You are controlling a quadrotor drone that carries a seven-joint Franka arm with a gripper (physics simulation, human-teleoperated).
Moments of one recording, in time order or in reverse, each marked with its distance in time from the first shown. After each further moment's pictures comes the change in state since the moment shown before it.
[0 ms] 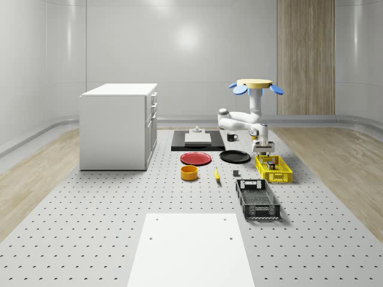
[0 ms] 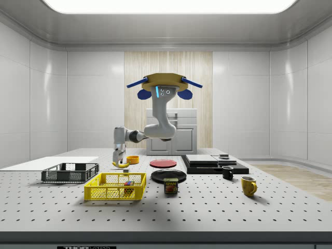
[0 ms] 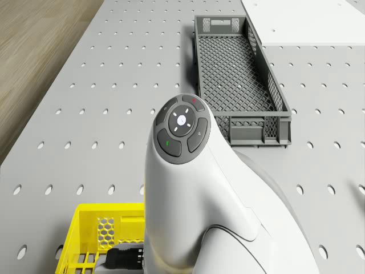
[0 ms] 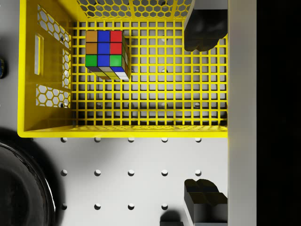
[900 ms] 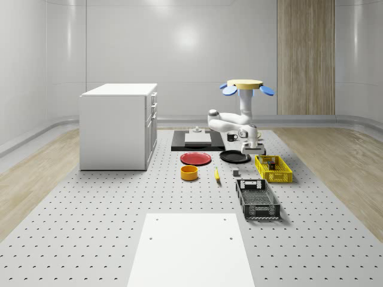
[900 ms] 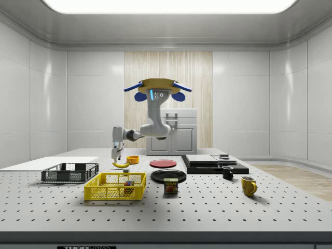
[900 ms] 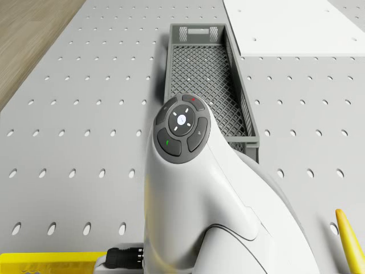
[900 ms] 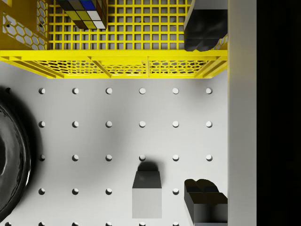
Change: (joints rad) arm -0.001 -0.005 0.002 0.000 0.003 0.004 0.001
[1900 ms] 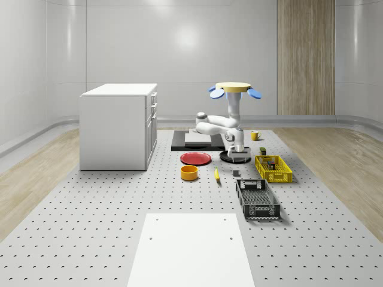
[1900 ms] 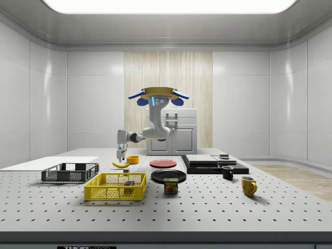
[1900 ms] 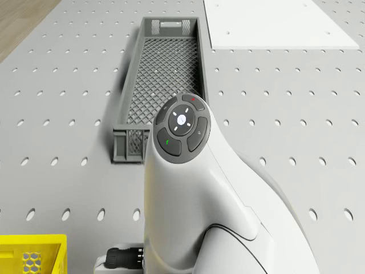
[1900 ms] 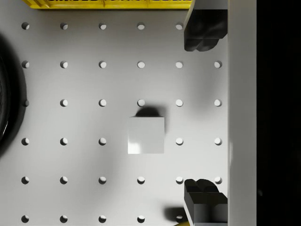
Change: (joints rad) arm -0.001 -0.004 0.000 0.000 0.001 0.003 0.000
